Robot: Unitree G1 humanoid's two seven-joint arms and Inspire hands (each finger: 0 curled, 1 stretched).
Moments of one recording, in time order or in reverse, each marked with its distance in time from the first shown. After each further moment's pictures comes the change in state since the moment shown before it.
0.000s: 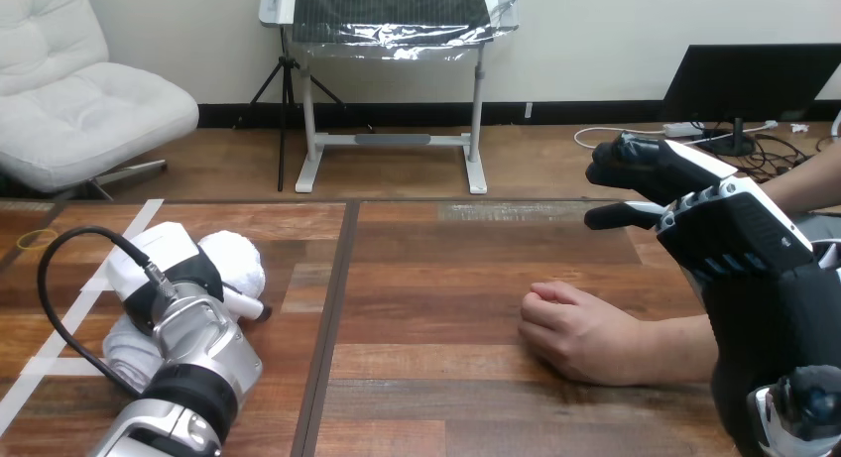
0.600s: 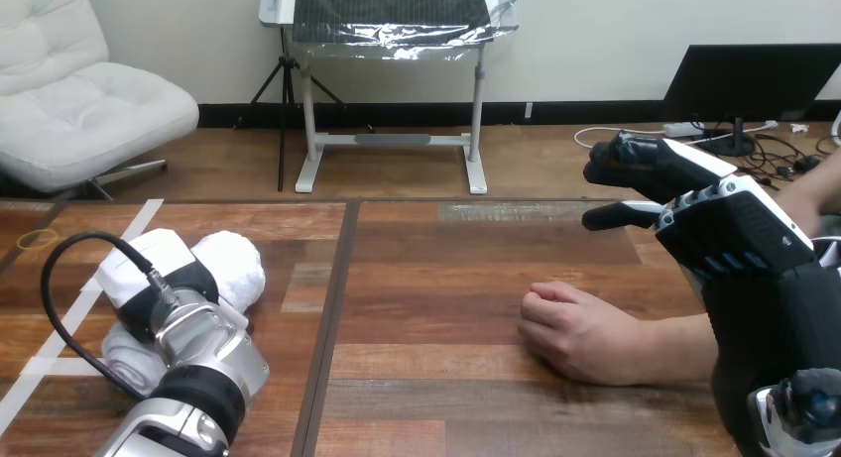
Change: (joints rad) left arm -0.007 -0.015 -0.026 0.035 0.000 0.049 0.045; right arm -0.002 0.000 -0.001 0.000 0.001 -0.003 0.003
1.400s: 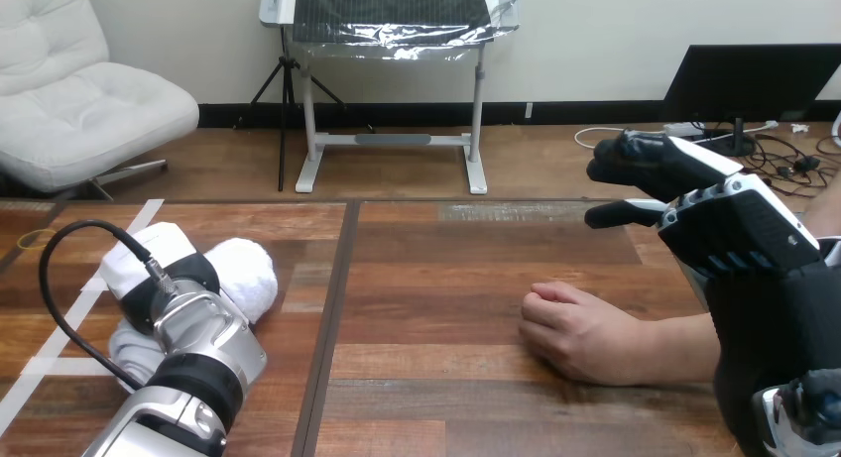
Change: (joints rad) left arm -0.029 0.011 -0.009 0.006 -0.026 -0.022 -0.056; right arm -0.001 0.000 -0.001 0.000 0.014 -0.004 0.003
